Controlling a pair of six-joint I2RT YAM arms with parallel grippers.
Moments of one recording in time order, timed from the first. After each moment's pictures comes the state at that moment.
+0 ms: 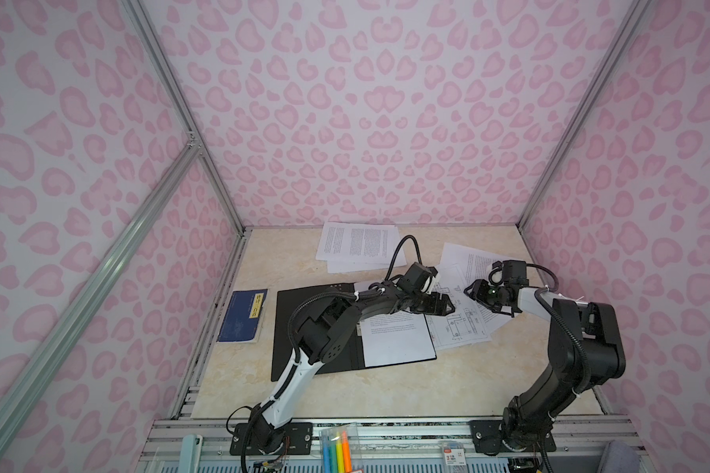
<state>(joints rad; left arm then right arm) -0.84 2.33 1.68 -0.14 0.48 -0.62 -0.12 1.74 0.91 -0.17 -0.38 0.38</state>
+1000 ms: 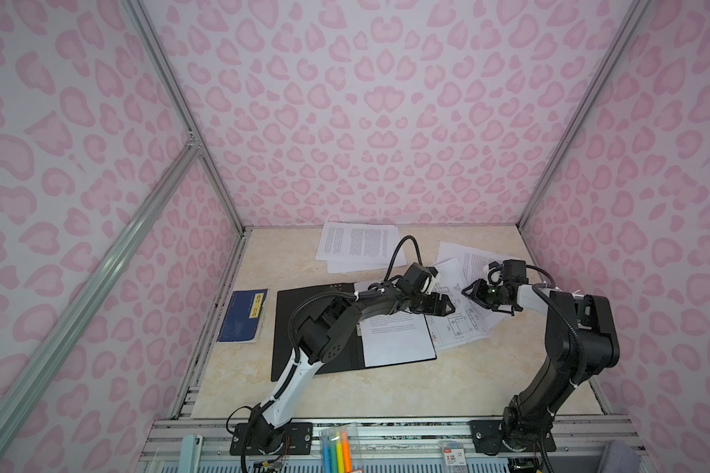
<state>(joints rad) -0.84 2.33 1.66 -0.12 0.49 -0.60 -0.15 1.81 0.95 -0.17 -0.55 0.39</state>
